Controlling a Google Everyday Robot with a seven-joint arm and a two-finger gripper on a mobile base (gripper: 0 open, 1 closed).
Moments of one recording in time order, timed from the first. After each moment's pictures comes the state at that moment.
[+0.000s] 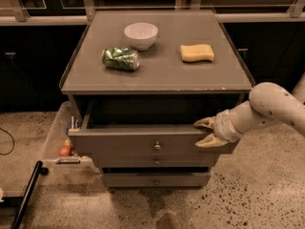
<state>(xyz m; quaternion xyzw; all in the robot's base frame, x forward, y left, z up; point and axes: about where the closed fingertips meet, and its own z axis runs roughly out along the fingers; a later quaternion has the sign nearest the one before) 0.545 -0.195 0.644 -0.71 0.63 0.13 0.28</state>
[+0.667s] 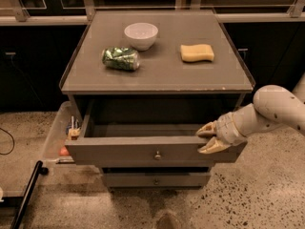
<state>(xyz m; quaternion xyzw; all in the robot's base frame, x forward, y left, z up) 0.531 -0.200 0.648 -0.70 0.64 0.14 0.28</state>
